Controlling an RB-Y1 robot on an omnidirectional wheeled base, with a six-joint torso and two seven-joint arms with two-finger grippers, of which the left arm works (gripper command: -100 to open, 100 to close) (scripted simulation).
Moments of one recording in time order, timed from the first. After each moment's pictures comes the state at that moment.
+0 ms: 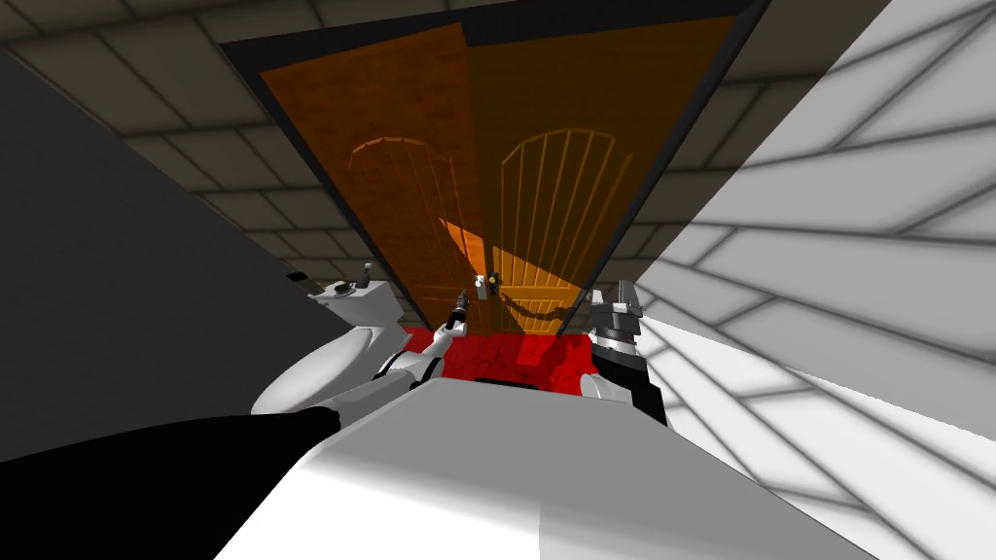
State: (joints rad) arm -0.47 0.21 0.05 -0.56 0.26 -0.51 -0.03
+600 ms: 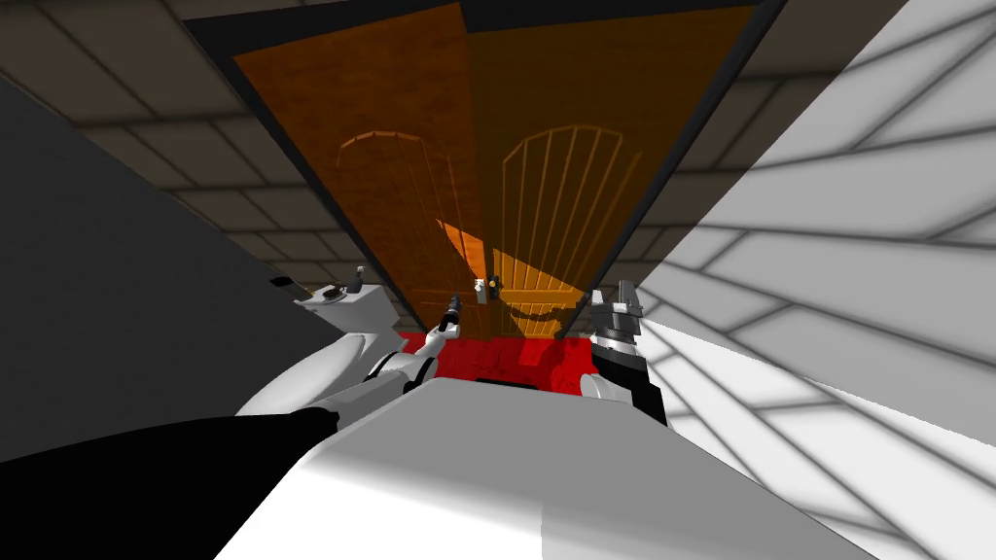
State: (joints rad) arm -0.45 0.27 0.07 -0.53 0.27 -0.53 0.00
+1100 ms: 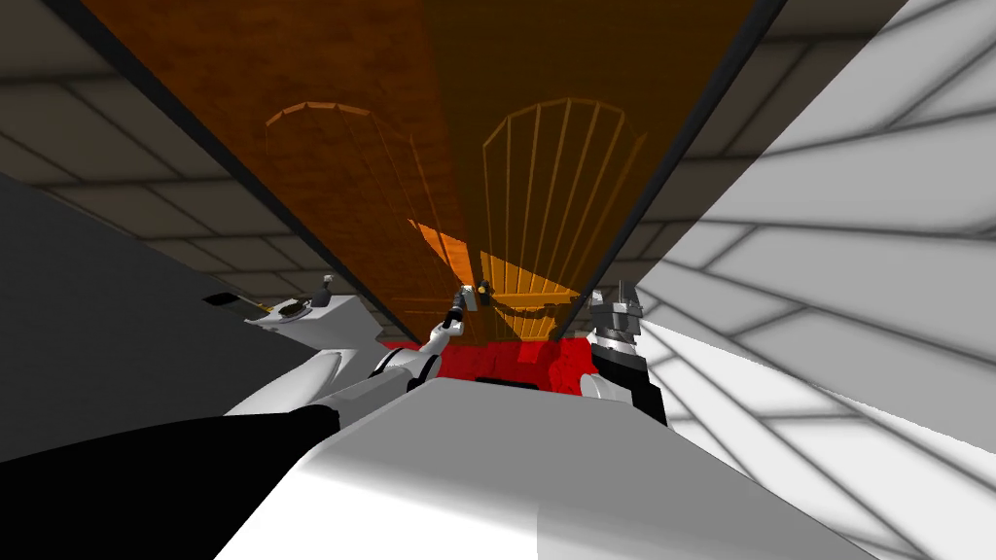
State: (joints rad) arm -0.49 0.25 0.05 -0.53 0.27 -0.53 0.01
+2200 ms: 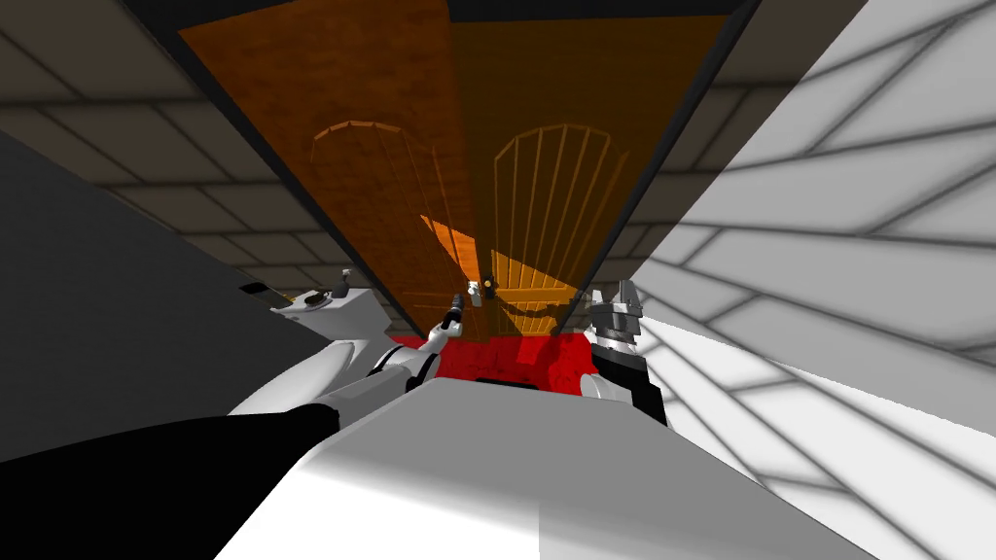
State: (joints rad) arm -0.50 0.27 0.03 -0.48 0.26 -0.56 0.04
